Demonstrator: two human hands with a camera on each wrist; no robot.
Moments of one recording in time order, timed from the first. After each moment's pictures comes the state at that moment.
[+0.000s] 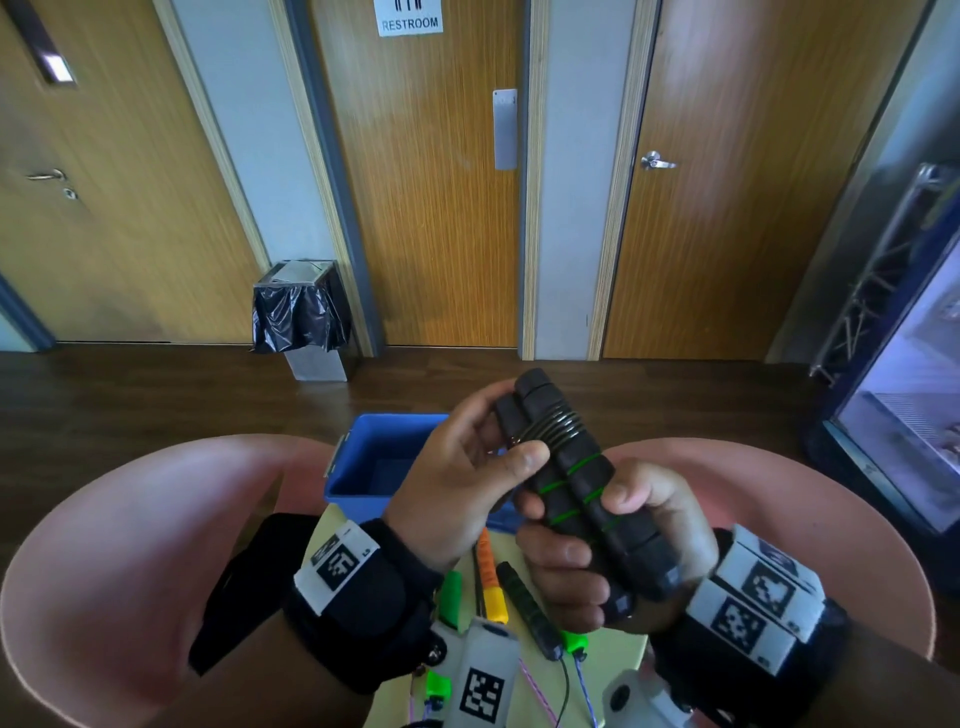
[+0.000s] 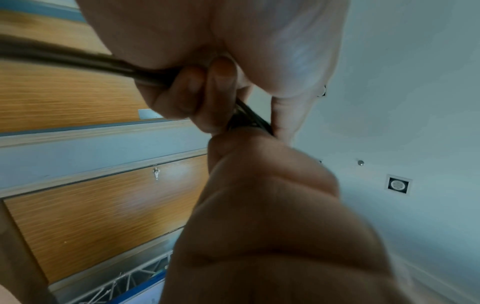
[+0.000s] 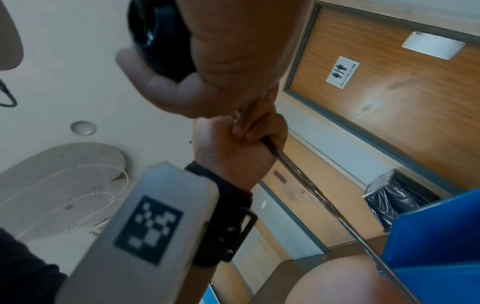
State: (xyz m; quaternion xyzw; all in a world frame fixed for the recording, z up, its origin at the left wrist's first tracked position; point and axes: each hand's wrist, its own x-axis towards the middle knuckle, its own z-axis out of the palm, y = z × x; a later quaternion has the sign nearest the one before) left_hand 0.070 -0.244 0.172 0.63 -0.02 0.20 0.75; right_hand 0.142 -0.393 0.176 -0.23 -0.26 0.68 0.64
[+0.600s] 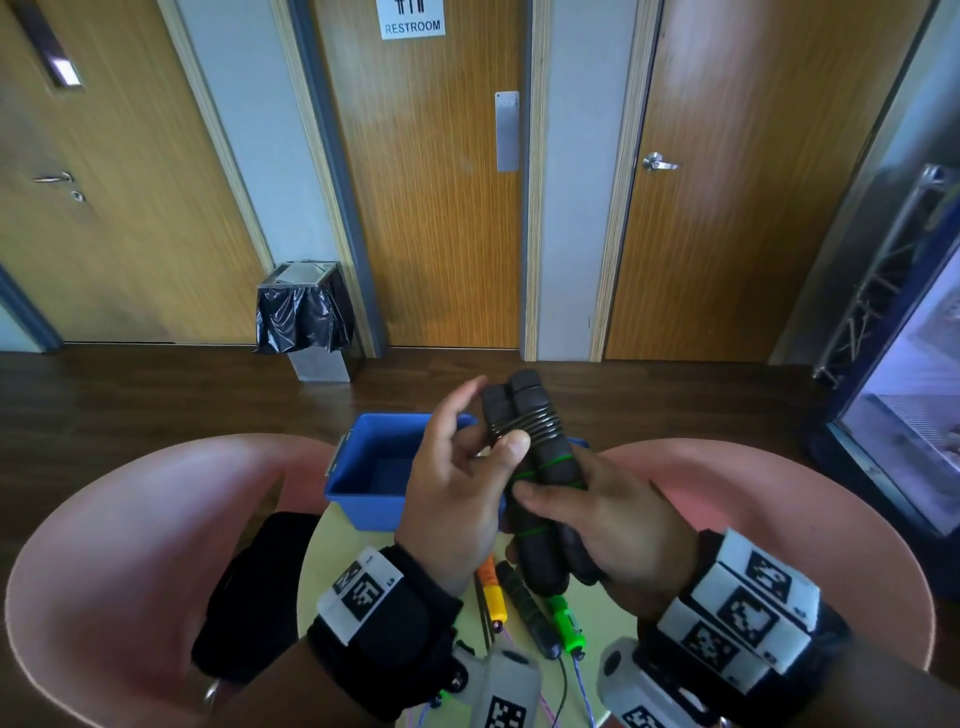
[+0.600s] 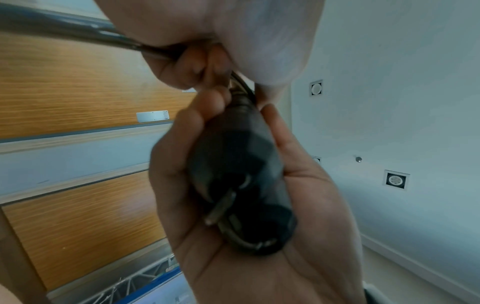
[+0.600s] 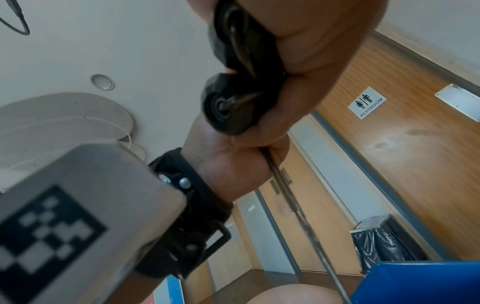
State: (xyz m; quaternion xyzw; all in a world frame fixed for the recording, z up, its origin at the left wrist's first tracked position) left_hand 0.070 -0.258 0.155 0.61 0.09 0.30 0.73; right_hand 0.133 -0.379 0.174 -0.55 -0.25 0.38 0.70
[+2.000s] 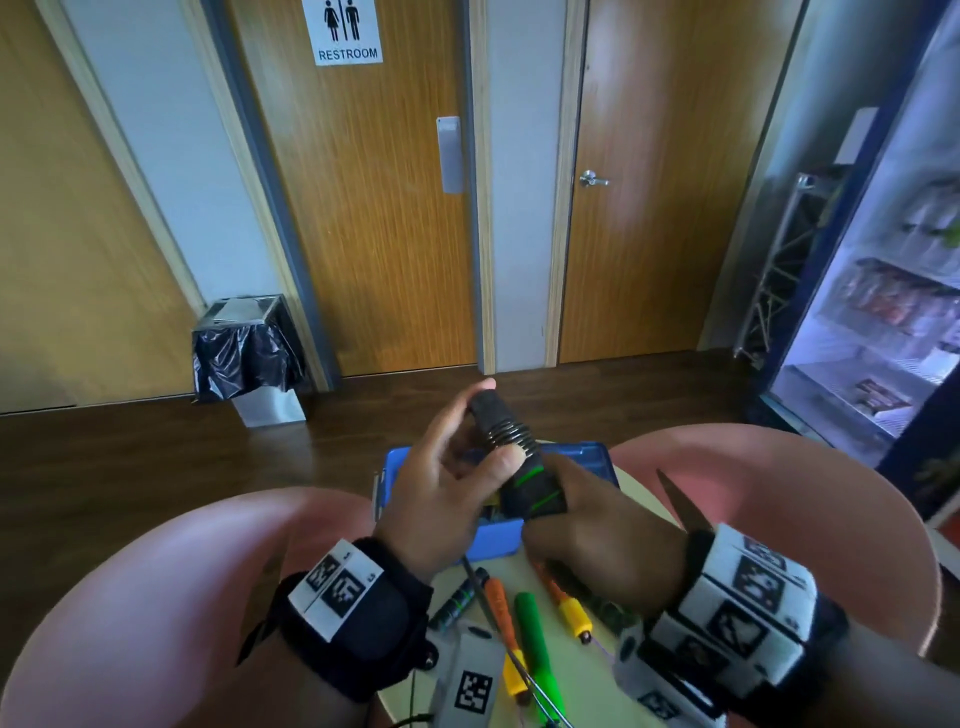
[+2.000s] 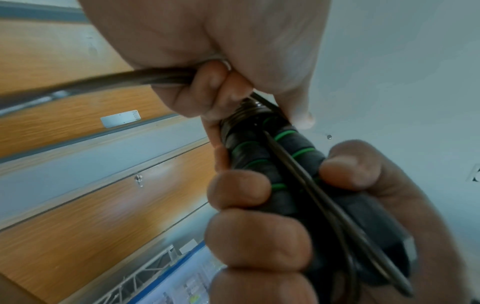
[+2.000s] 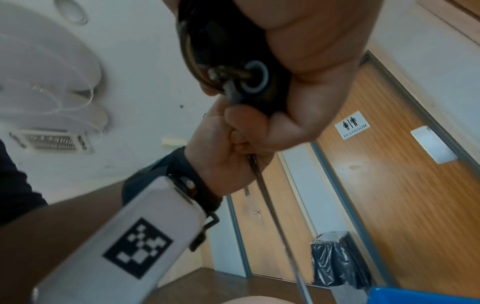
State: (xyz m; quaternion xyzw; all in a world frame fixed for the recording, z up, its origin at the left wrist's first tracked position) left_hand 0.014 -0.087 0.175 0.68 -0.08 0.22 0.70; right_hand 0.047 -0.245 0.204 -0.75 -0.26 0.30 0.53
